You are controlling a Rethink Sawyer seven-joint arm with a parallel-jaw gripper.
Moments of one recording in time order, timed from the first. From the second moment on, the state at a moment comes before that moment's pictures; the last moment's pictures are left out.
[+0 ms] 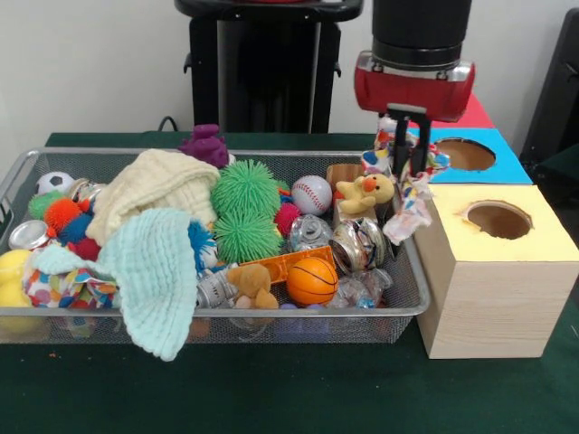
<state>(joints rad) -0.13 -0.69 0.05 1.53 0.01 0.64 2.05</state>
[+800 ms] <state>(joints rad) -0.02 -0.67 0.05 1.43 0.09 0.65 2.05</state>
